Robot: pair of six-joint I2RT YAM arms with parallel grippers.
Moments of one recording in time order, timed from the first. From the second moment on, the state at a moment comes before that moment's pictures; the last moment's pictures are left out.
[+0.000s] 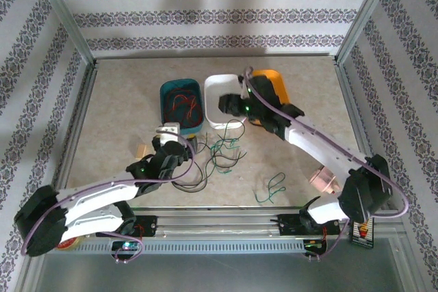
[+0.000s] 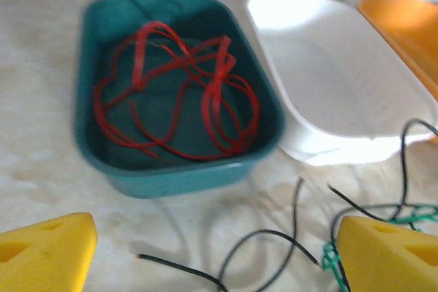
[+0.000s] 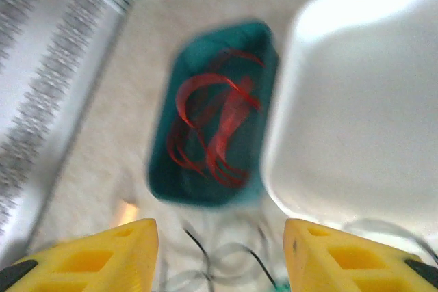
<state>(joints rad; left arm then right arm) -0.83 1.10 0.49 0.06 -0.60 -0.51 0.59 1.38 1.08 -0.33 -0.15 0.62</state>
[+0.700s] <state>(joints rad) -0.87 1.47 0.71 0.25 -0.28 -0.39 0.65 1.12 0.70 -0.95 -0.17 0.65</state>
